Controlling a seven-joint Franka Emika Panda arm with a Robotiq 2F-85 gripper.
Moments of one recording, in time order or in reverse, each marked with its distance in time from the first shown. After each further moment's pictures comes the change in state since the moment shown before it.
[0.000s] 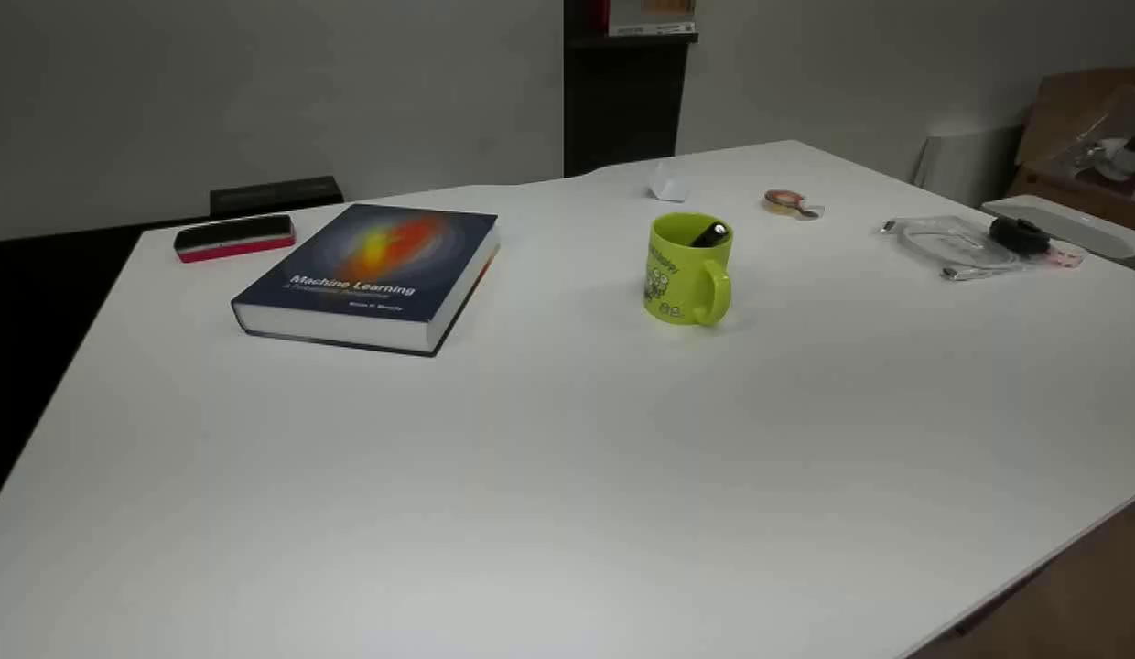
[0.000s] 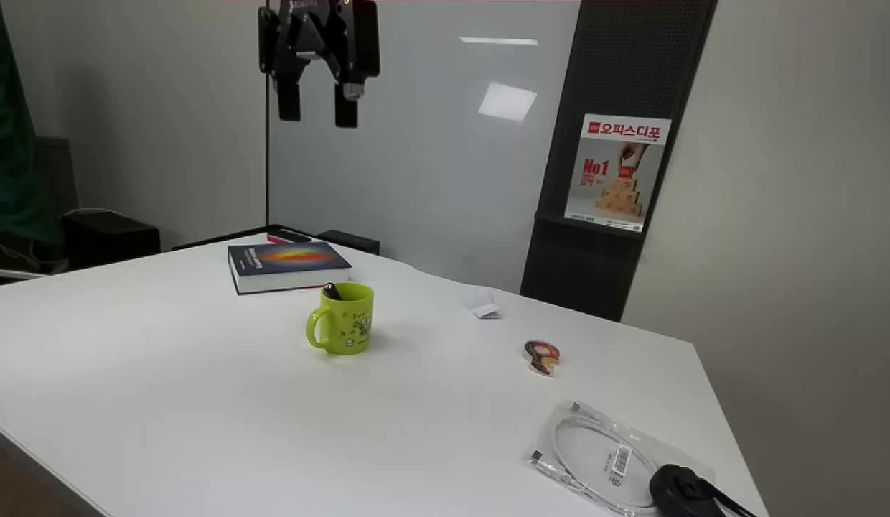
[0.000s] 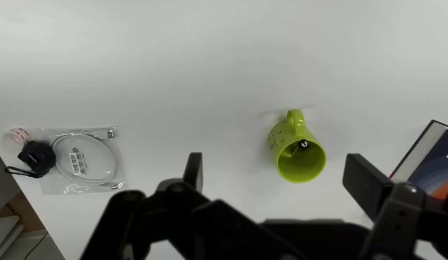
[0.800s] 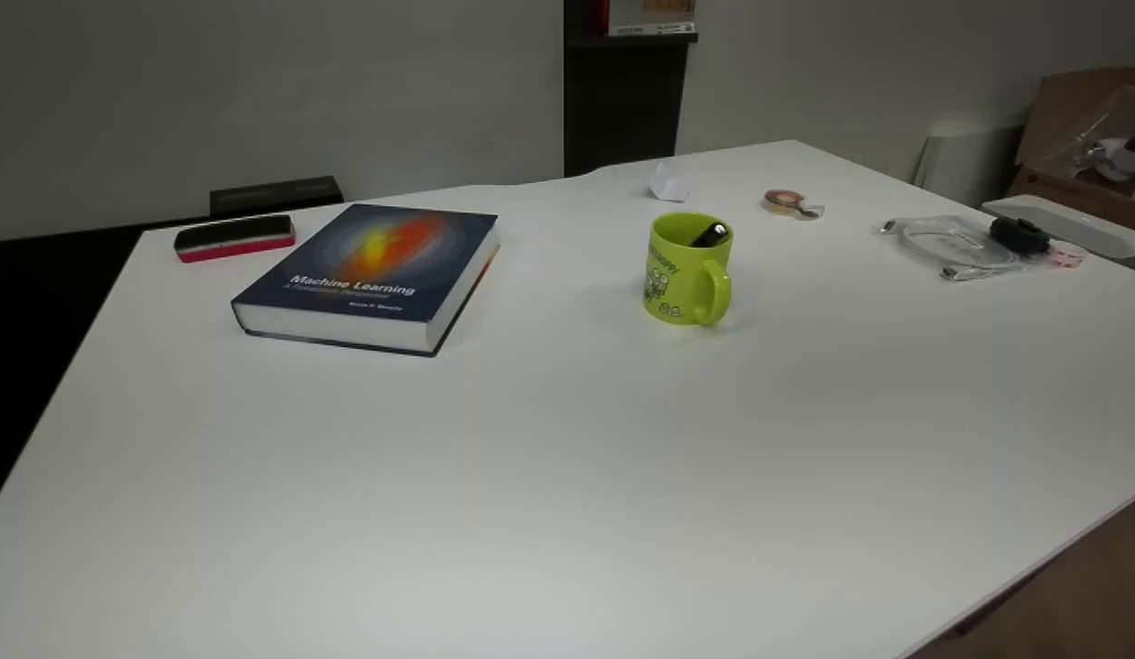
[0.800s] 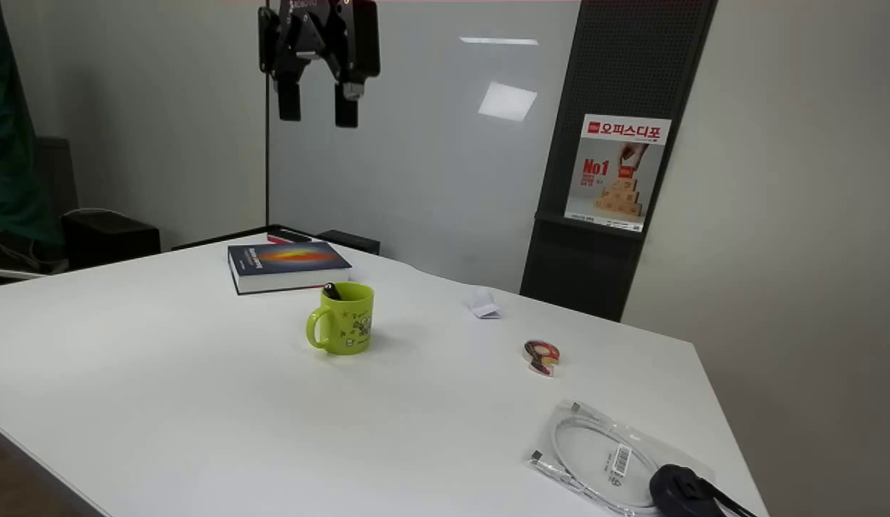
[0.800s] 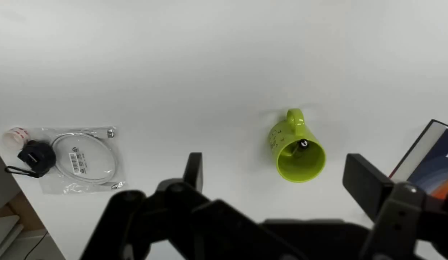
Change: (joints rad) arm 0.000 0.000 0.000 0.000 0.000 0.001 0.000
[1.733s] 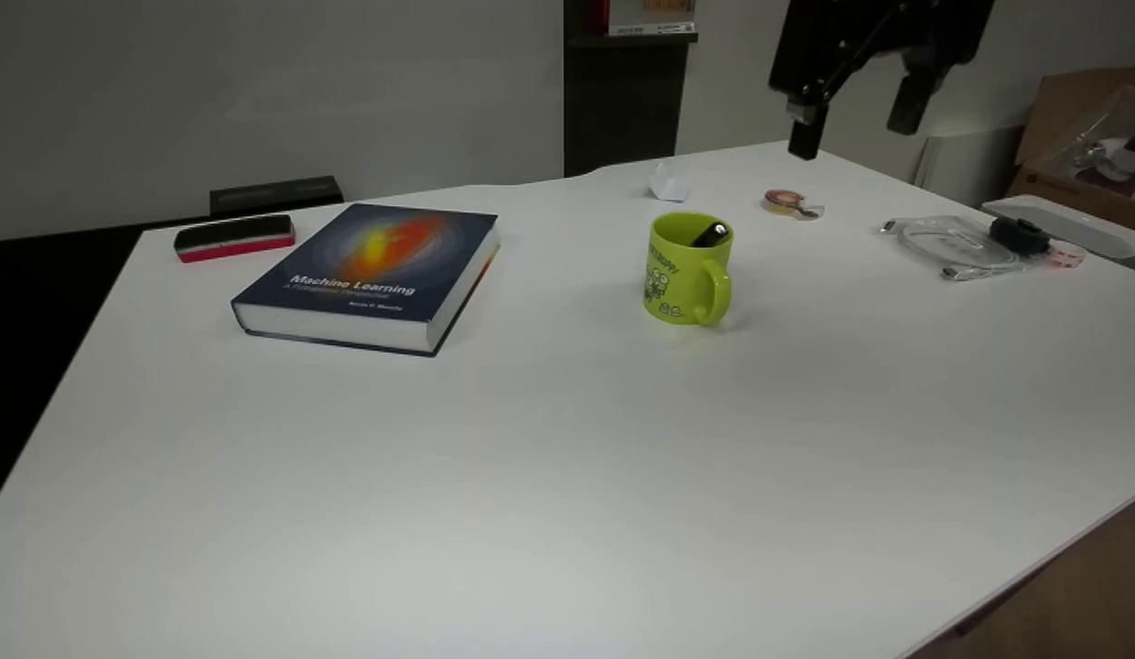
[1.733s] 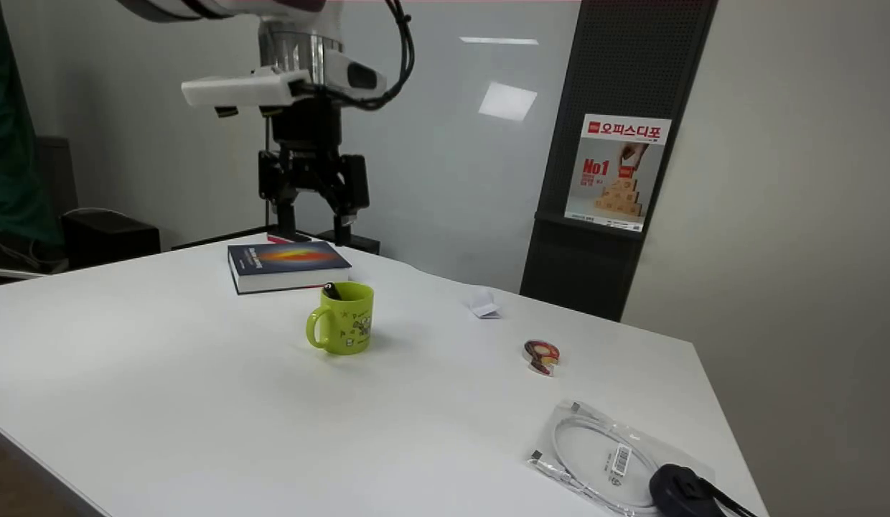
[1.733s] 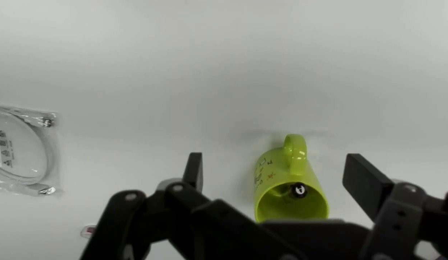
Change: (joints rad) arm 0.062 0.376 0.034 0.022 -0.136 0.290 0.034
